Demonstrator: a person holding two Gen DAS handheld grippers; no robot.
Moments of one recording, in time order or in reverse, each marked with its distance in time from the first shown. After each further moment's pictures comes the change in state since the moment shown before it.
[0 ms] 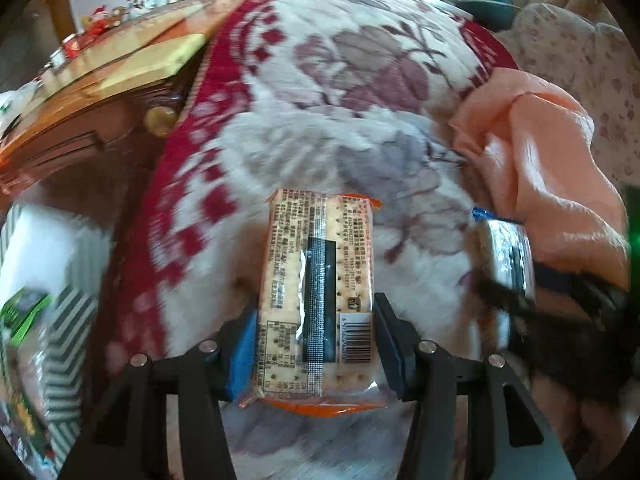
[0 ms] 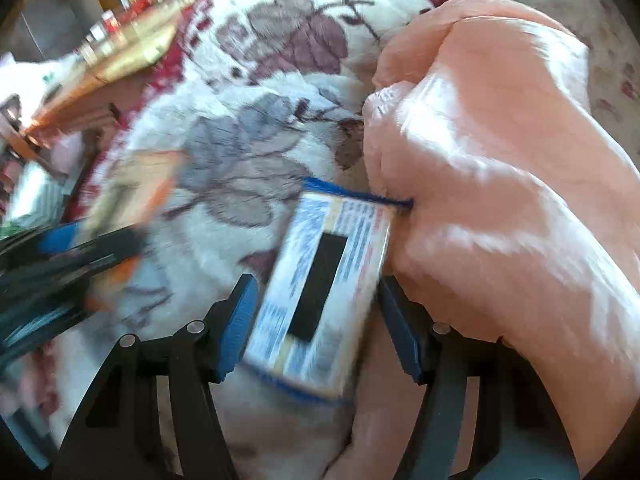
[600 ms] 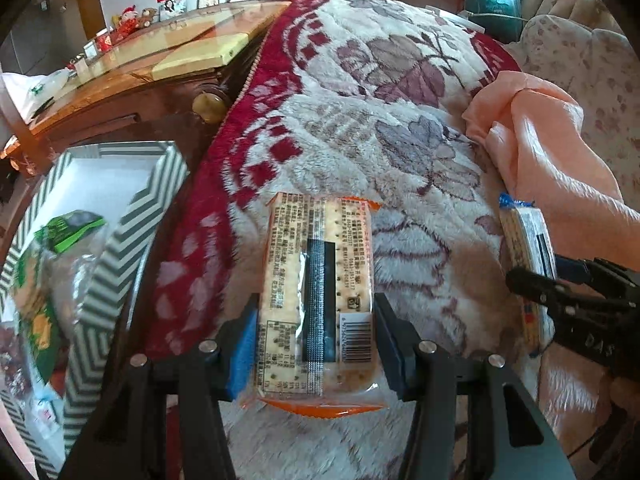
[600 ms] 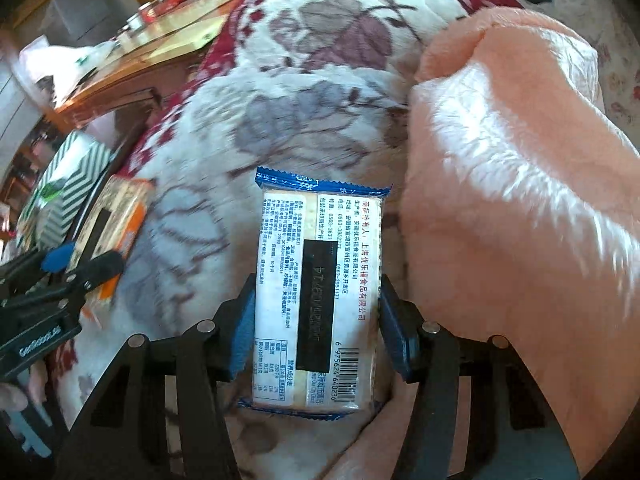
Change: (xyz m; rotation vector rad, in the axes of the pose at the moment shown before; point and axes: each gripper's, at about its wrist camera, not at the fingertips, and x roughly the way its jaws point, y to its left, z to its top) left arm -0.039 0.022 -0.061 -0.035 -0.054 0.062; right arm -0.040 0.024 -0.042 -0.085 -0.036 0.151
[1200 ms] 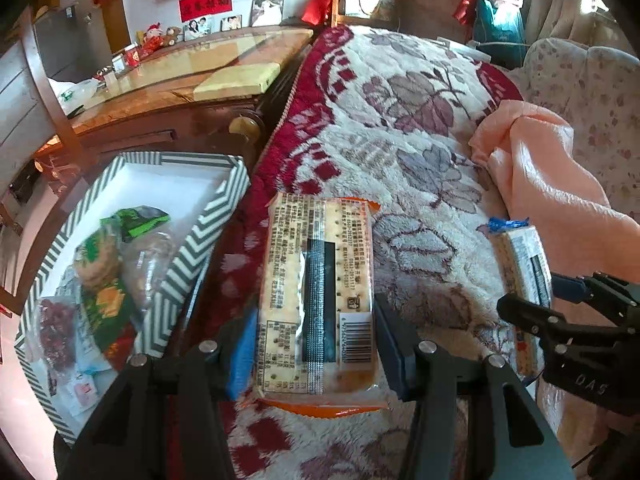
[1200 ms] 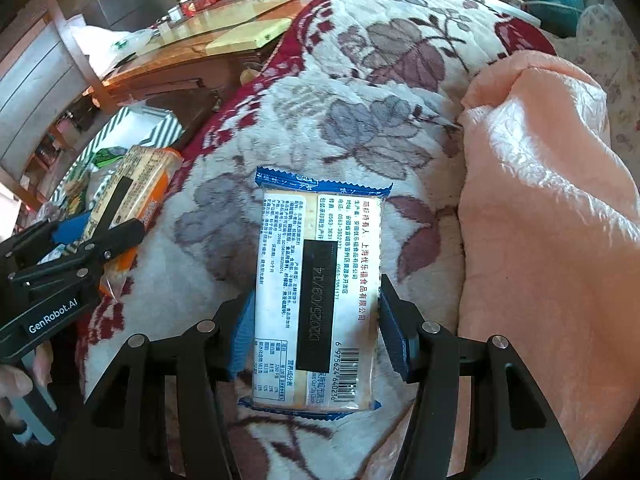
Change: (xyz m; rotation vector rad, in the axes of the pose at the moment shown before) left arm -0.053 0.026 -0.021 -0.025 -0.103 0.050; right arm -0.035 0.056 -0.022 -0.091 -0.041 0.031
